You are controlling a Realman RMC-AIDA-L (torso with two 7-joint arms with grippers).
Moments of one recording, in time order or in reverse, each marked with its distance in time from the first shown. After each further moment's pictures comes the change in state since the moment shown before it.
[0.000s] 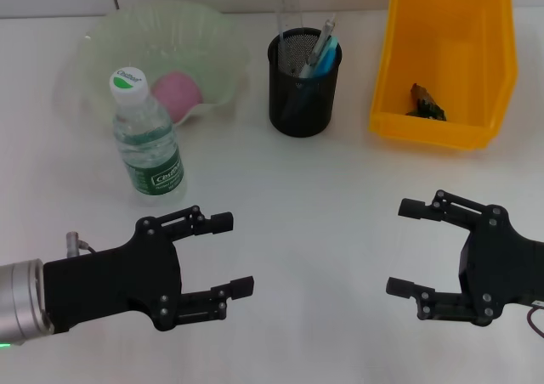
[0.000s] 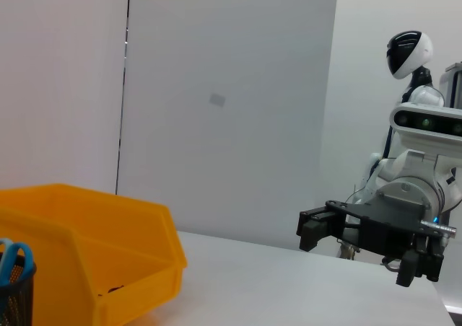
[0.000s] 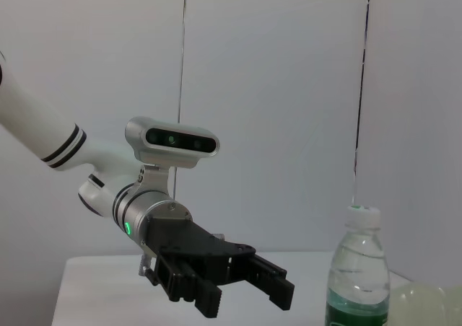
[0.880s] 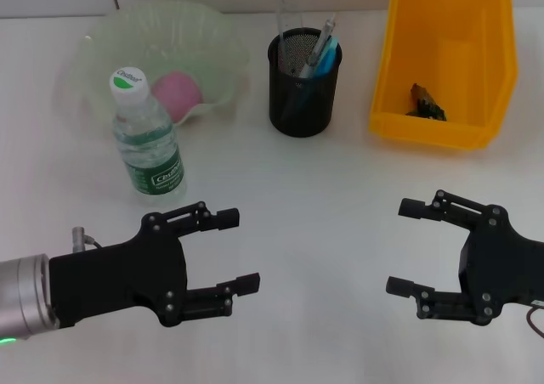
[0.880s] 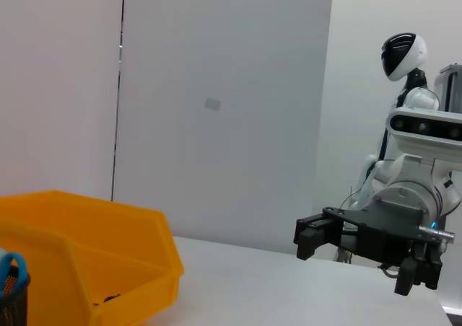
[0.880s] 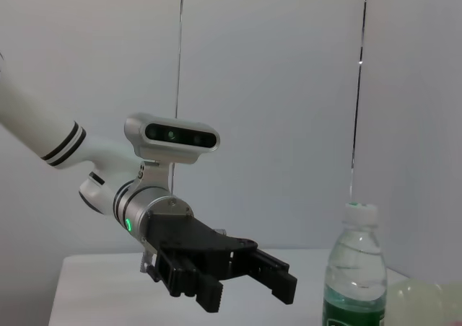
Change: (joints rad) left arm -0.010 -0.006 0.001 0.006 0.000 -0.001 0.000; right arm 0.000 0.001 0.003 0.002 -0.002 0.005 0.002
